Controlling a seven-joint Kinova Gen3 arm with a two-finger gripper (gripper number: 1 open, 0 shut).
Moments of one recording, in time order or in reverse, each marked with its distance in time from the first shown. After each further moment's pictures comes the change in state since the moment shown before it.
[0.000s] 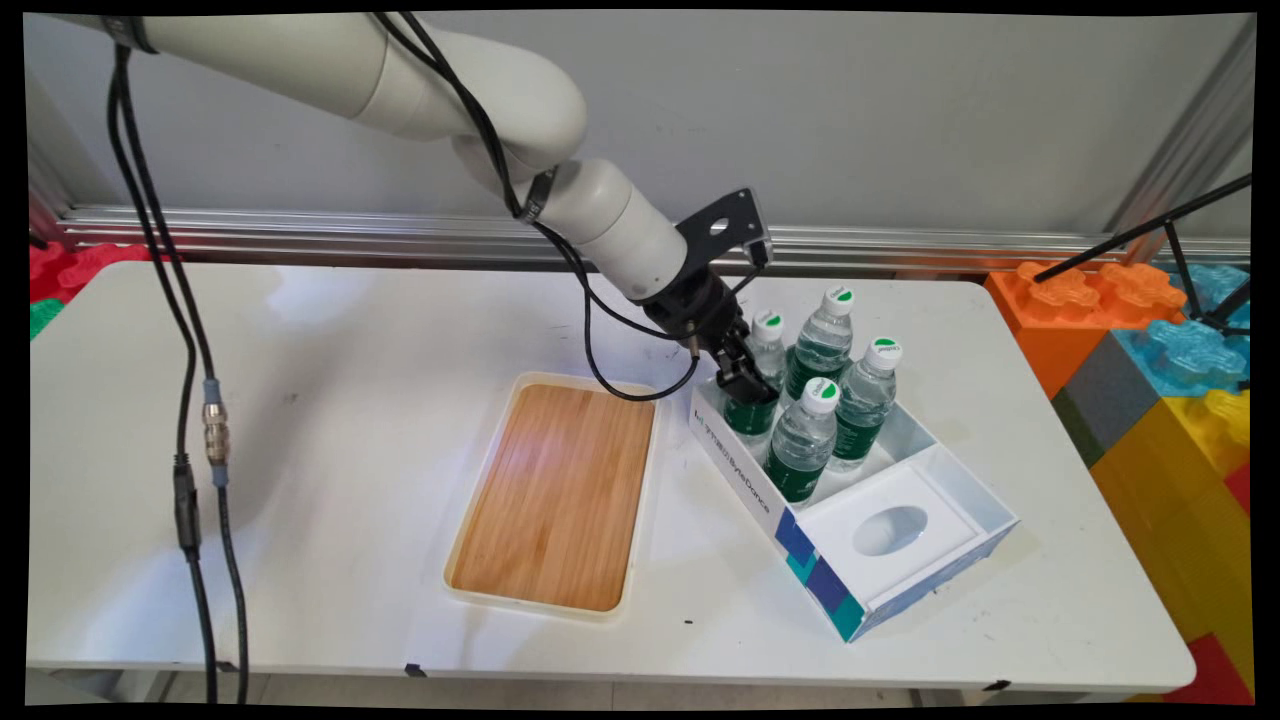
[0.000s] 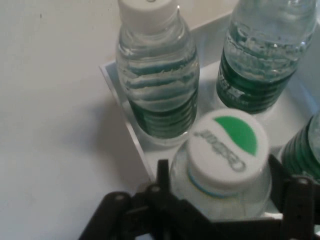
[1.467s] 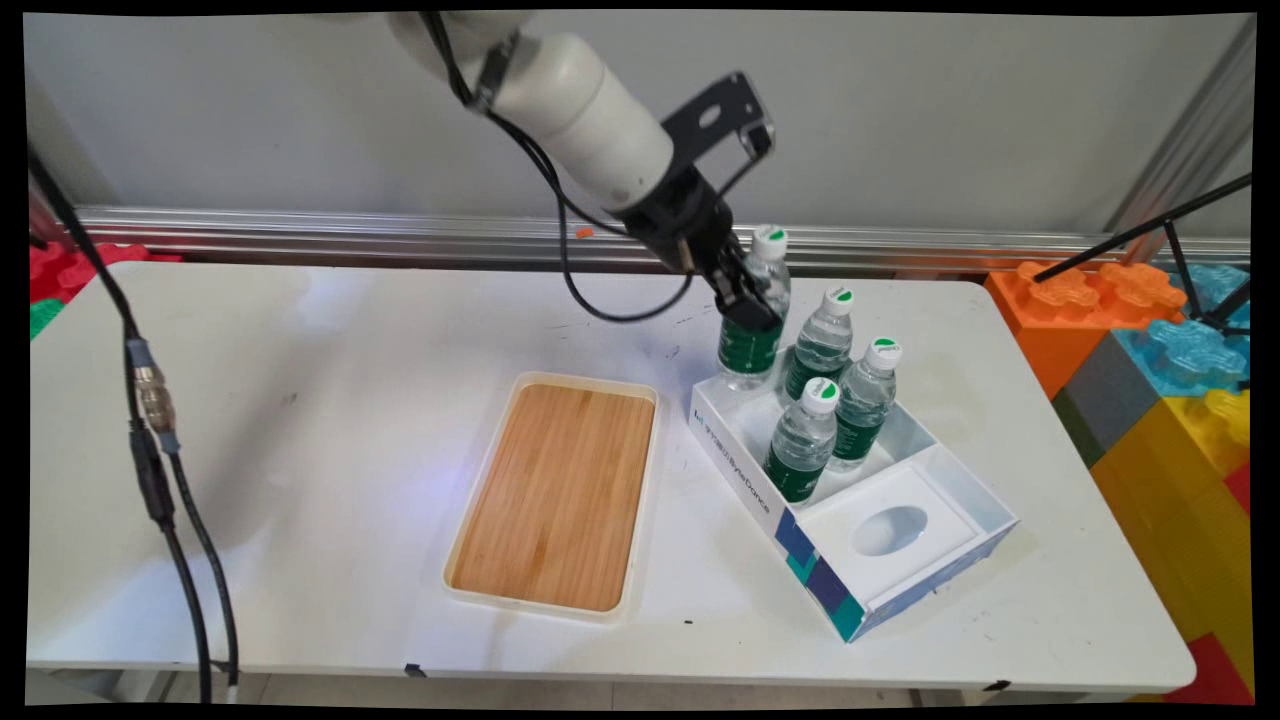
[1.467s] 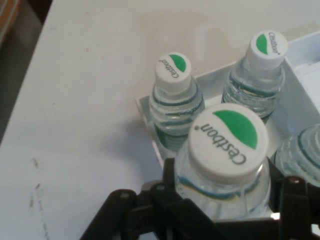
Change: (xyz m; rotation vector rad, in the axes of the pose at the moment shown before) arm 0.048 0.009 -0.096 0.061 0.012 -0.048
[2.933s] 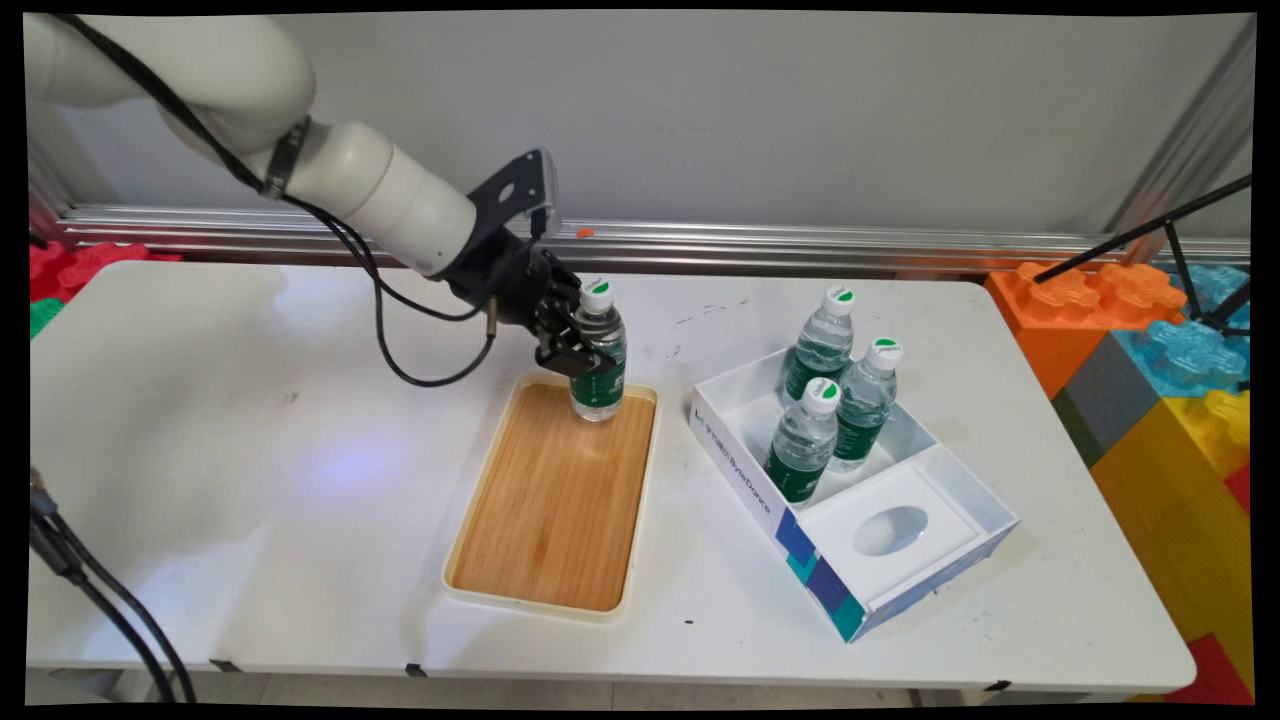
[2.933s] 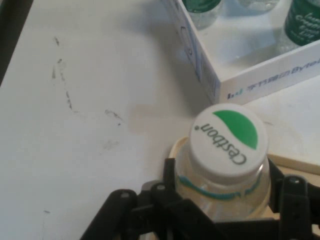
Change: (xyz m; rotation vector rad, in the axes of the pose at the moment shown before) arm -0.164 -0.010 -0.044 0.041 -0.018 0.031
